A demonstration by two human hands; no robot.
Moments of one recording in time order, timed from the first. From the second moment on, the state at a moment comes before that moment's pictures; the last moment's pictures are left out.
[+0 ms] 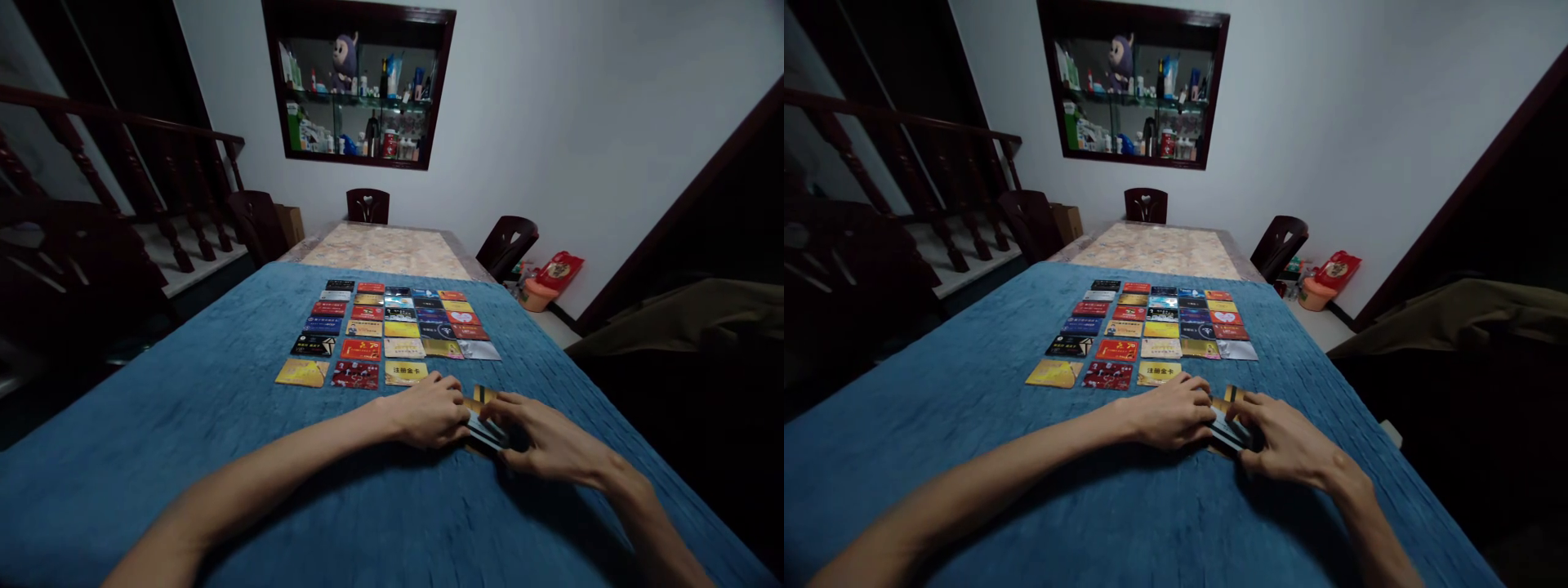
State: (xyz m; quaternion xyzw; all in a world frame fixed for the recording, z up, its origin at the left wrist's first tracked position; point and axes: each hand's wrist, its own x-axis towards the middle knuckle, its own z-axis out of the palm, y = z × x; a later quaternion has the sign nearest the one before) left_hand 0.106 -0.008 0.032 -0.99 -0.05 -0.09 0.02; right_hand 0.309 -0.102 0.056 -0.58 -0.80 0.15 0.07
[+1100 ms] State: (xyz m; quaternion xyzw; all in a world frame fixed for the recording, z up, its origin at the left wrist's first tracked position) left_hand 0.106 0.019 0.015 -0.95 -0.15 -0.25 -0.15; right_hand 0.327 -0.086 0.038 -0.55 -0.80 0.03 0.25
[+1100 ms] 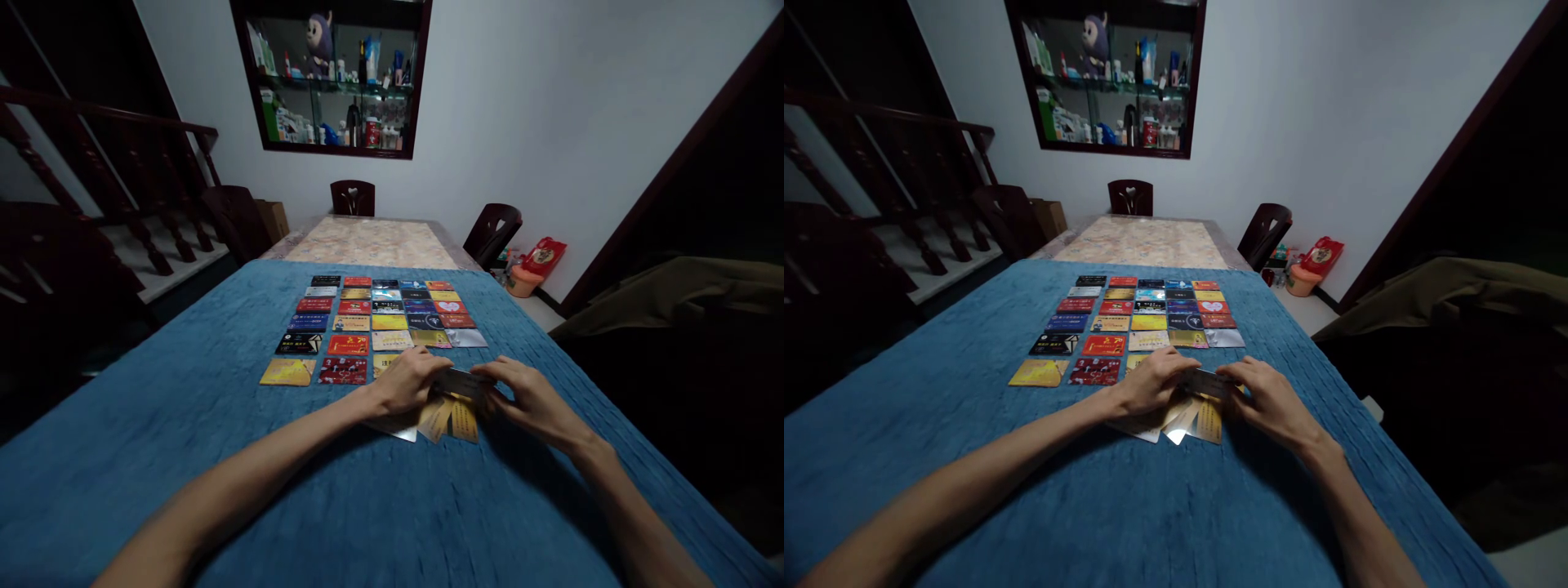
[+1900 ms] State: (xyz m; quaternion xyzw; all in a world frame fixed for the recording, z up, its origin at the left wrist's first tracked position) left_hand 0.104 0.031 0.016 -0.92 -0.18 -0.32 -0.16; right_hand 0.309 -0.075 0.014 -0.54 -0.78 -0.21 0.25
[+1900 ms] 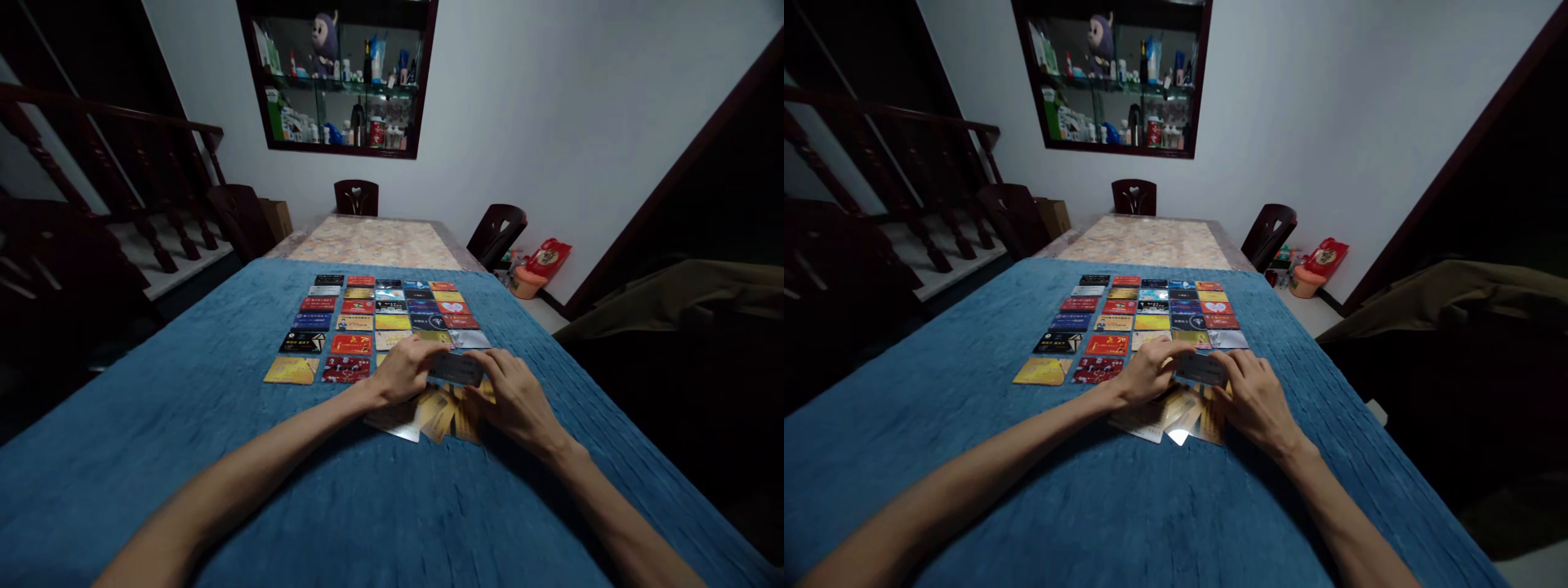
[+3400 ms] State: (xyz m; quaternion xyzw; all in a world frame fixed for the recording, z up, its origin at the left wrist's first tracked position) left_hand 0.014 0.053 0.064 -0.94 -0.21 -0.19 0.18; right_hand 0.255 -0.004 0.050 -0.38 -0.84 -0.25 0.29
